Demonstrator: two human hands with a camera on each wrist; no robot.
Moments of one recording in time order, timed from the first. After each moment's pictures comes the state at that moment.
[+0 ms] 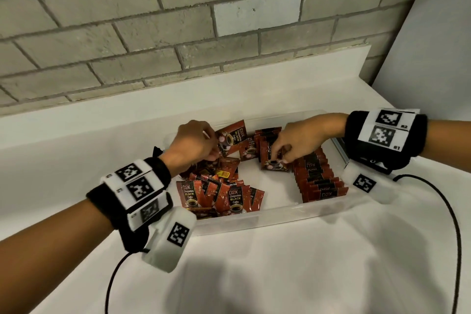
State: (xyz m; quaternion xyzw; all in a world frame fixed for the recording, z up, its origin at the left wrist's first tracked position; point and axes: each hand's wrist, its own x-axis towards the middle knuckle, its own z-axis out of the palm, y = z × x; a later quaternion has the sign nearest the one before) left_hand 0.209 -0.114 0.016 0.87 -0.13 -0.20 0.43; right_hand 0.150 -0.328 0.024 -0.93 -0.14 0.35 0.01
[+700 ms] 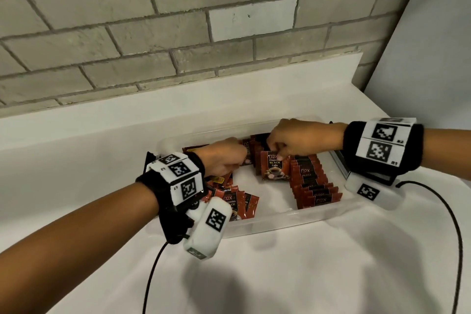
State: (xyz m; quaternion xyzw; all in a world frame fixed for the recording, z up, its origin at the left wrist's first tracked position) left_hand 0.201 -0.179 -0.010 0.83 -0.06 -0.40 0.39; right_hand 0.151 -0.345 0.005 -0.97 -0.11 0.19 0.08
